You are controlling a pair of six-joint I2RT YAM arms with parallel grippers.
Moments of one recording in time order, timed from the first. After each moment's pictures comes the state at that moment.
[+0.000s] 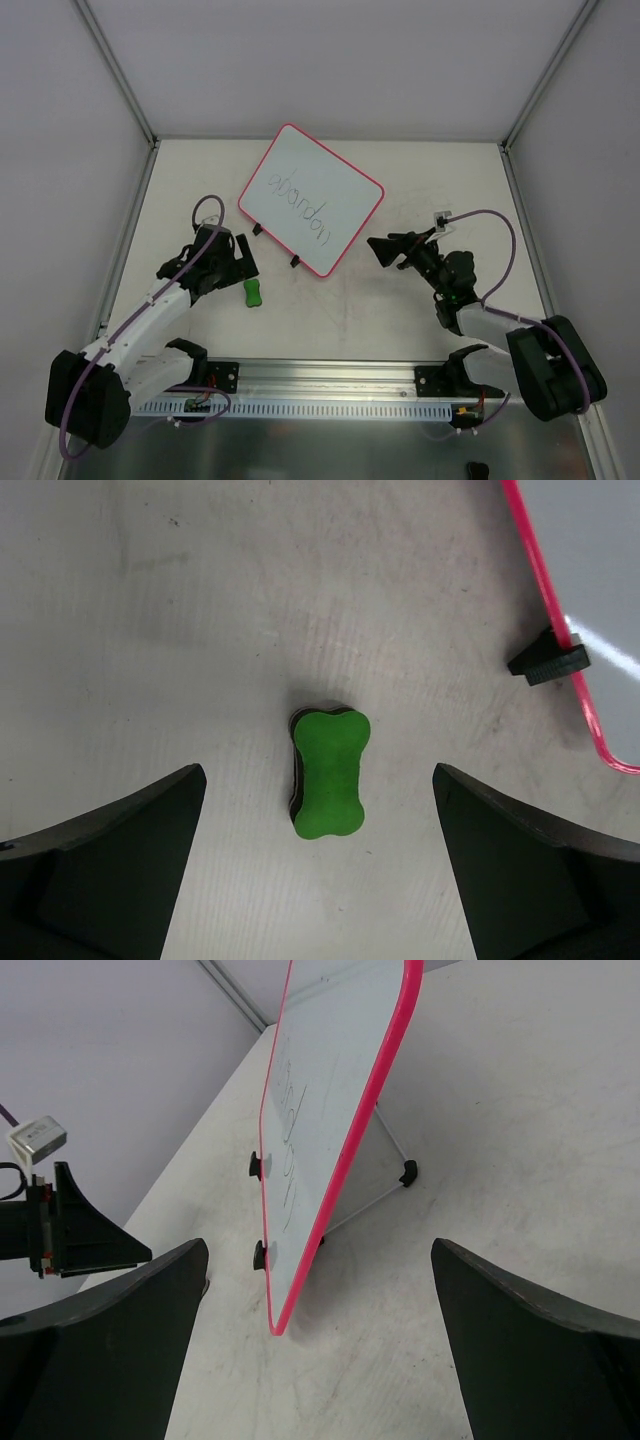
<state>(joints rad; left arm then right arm) -0.35 0.95 0.60 -0.55 -0.13 -0.65 0.36 1.14 0.20 0.97 -0.30 0.63</state>
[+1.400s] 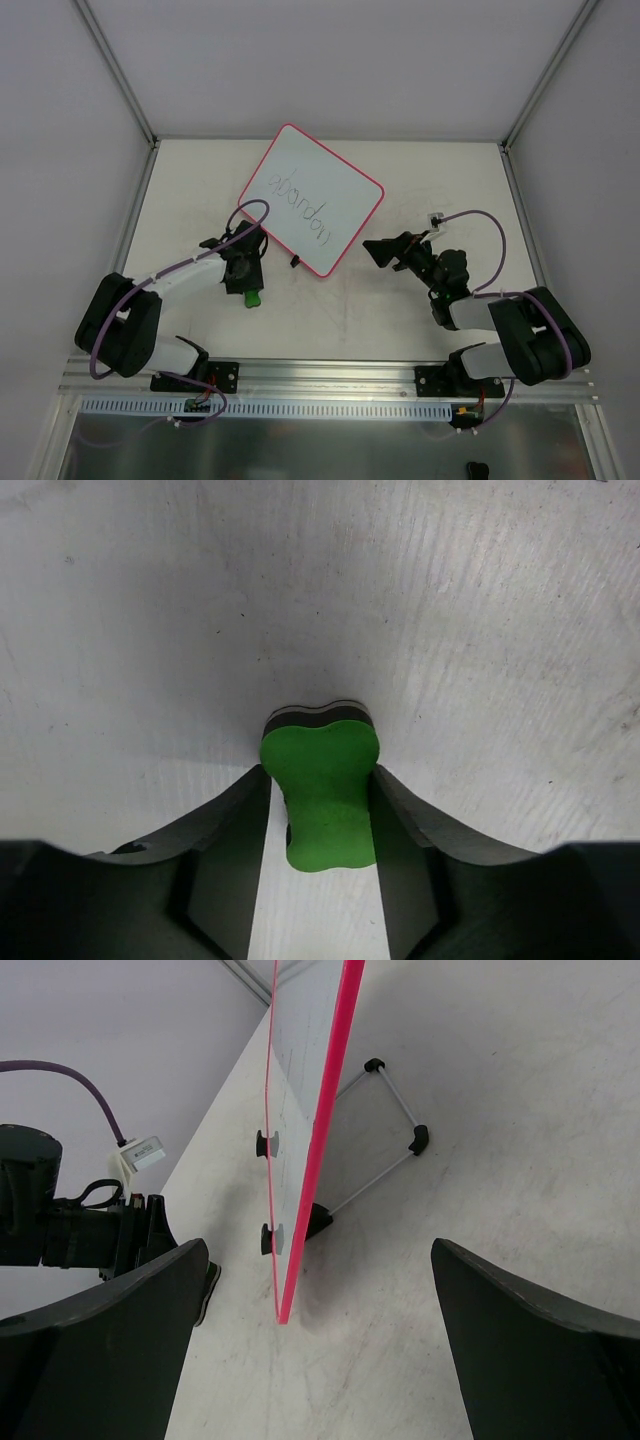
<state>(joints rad) -0.49 1.38 0.71 -0.59 -0.18 -0.63 0.36 1.37 0.19 1.17 -0.34 0.73</state>
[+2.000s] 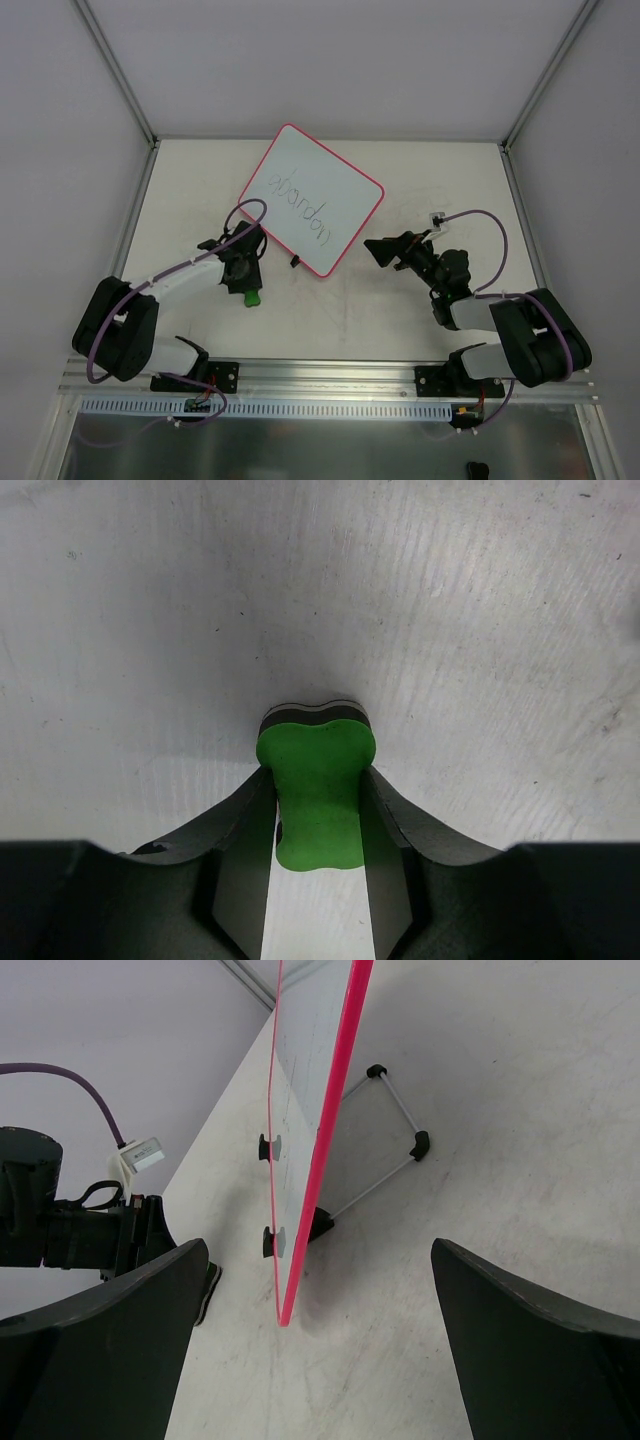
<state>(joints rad) -0.49 1.37 0.71 -0.58 -0.18 -0.66 0.34 1.36 0.19 1.17 -0.36 0.73</state>
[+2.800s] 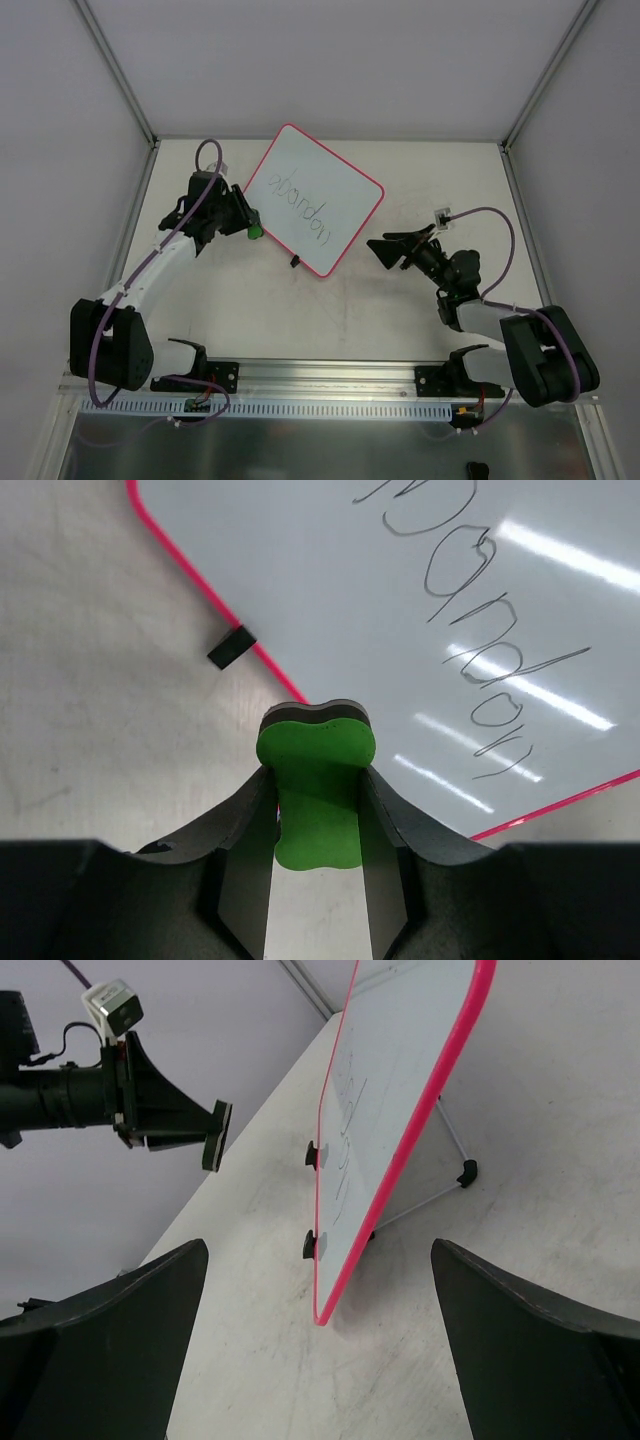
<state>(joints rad) -0.23 1.26 0.92 -0.39 0.08 -0.56 0.29 1.26 0.19 1.17 -0.49 0.74</state>
